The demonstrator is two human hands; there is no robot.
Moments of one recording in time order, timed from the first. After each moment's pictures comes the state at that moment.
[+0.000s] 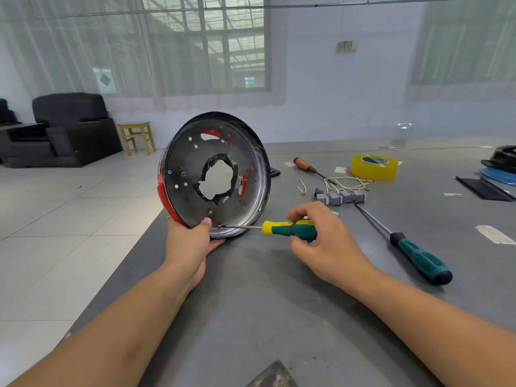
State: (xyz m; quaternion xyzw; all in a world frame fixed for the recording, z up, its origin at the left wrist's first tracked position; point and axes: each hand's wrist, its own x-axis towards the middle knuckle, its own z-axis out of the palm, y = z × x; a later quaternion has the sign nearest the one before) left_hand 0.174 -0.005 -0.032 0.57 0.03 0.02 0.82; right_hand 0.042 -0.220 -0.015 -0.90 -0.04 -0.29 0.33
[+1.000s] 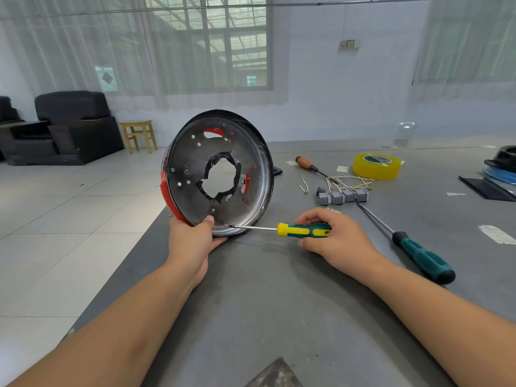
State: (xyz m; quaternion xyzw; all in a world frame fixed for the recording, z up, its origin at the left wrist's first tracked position) left_hand 0.169 -0.005 -0.028 0.57 0.03 0.02 0.82; right_hand 0.049 -0.244 -0.019 -0.88 0.05 -0.20 0.44
